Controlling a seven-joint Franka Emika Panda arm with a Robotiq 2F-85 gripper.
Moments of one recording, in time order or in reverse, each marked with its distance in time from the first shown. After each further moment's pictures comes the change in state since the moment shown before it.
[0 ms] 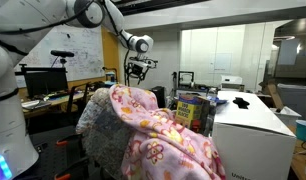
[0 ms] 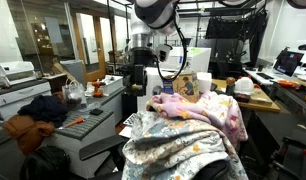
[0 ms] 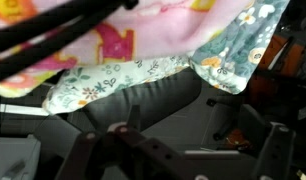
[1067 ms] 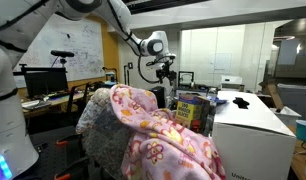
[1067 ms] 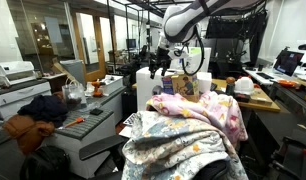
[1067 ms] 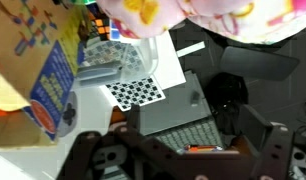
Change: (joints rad) arm -0.066 -0.108 -0.255 -0.242 -0.155 0.592 0.457
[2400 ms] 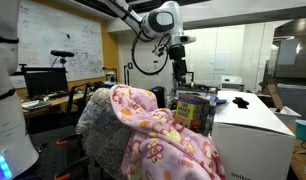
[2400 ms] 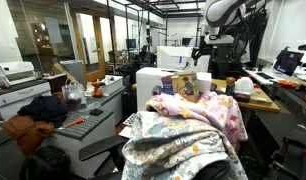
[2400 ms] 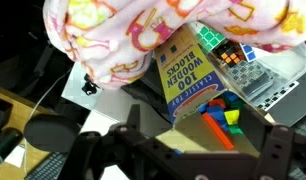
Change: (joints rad) arm -0.147 -0.355 -0.181 -0.347 -0.103 -0.137 0.399
